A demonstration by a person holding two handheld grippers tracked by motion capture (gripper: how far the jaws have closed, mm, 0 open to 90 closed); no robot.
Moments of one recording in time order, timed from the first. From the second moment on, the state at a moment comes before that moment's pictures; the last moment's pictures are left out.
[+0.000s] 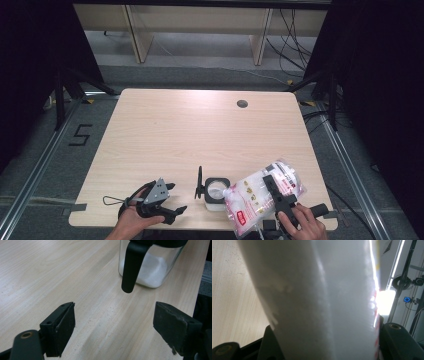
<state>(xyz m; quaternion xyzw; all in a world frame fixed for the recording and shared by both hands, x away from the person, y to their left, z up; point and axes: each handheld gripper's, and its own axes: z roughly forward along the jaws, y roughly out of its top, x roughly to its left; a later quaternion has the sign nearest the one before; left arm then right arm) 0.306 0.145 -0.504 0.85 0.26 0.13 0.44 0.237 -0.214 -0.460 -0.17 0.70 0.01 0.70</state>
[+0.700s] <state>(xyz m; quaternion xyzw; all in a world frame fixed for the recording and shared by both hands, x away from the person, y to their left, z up) 0.305 0.145 -0.504 0.85 0.25 0.13 0.44 0.238 -0.216 -0.459 -0.17 0.70 0.01 0.70</state>
